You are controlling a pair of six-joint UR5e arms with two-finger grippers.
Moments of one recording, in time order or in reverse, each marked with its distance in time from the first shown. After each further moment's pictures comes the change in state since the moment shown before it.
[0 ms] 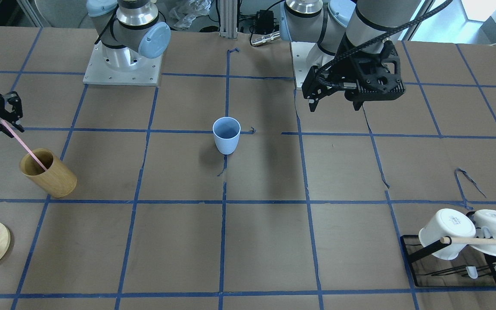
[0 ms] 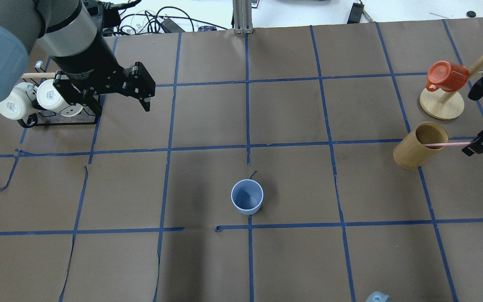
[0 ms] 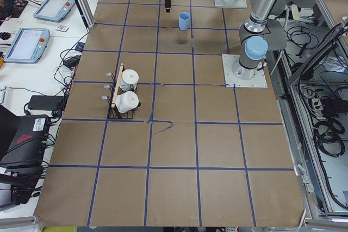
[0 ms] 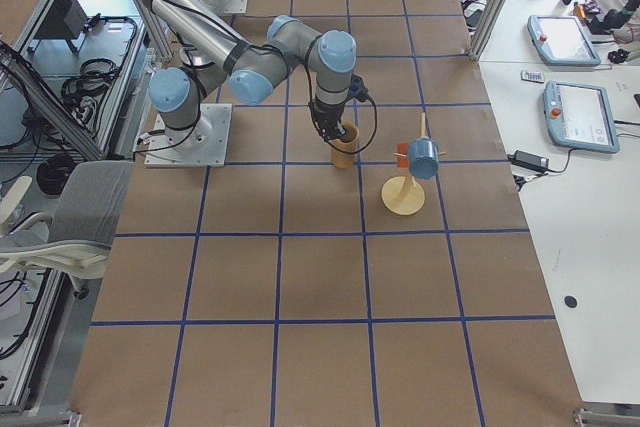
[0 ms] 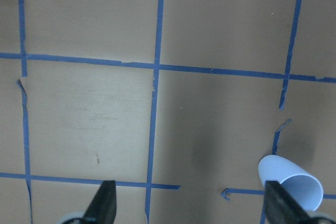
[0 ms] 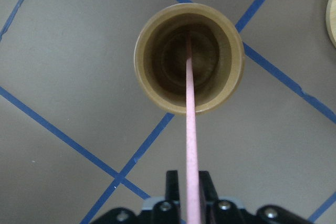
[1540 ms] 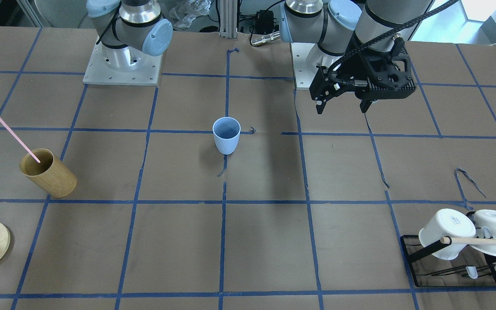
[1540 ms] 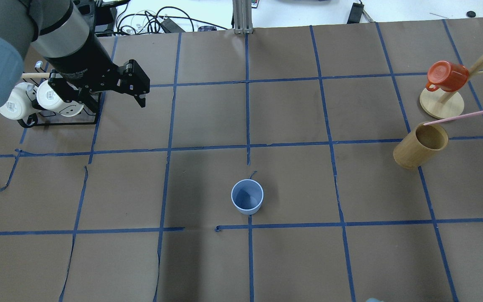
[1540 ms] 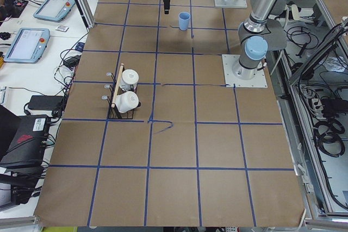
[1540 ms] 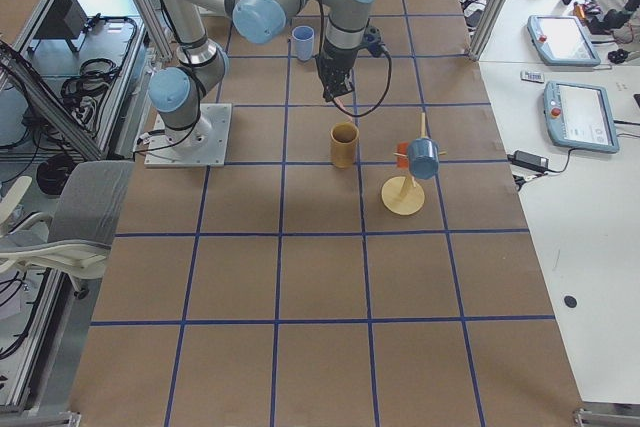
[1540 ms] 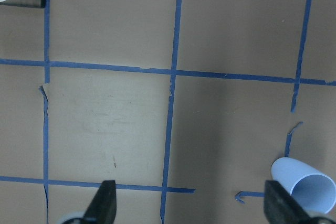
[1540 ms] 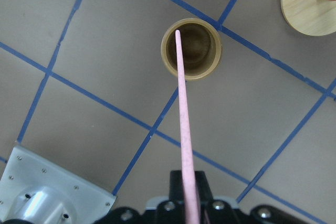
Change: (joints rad) left arm 0.018 0.007 -0.019 0.057 -0.002 0.008; right arm 0.085 -0.025 -0.427 0.510 -0.084 0.210
